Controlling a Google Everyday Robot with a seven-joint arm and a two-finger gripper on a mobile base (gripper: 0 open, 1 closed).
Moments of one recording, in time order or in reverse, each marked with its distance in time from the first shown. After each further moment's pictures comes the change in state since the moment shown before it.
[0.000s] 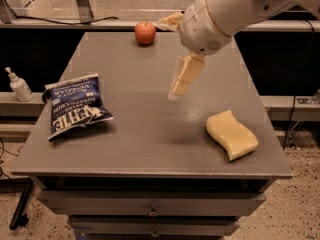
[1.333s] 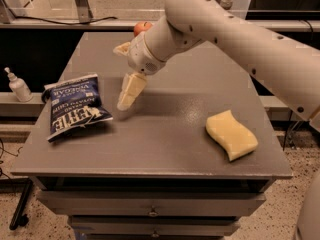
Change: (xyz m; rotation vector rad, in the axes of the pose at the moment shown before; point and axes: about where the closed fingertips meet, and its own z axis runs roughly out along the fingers) arm -0.026 -0.027 0.157 -0.100 -0.145 0.084
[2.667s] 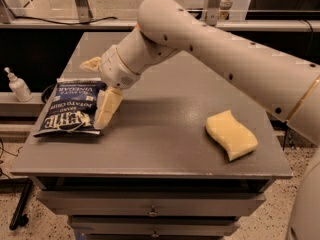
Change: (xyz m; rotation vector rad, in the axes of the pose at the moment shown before) arm -0.062 0.051 0.049 -0.162 -0.130 -0.115
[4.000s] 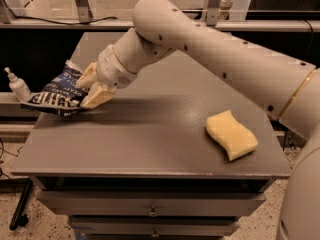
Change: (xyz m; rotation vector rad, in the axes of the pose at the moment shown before) arm 0.002 -0.007 0.007 -0.002 0.011 -0.027
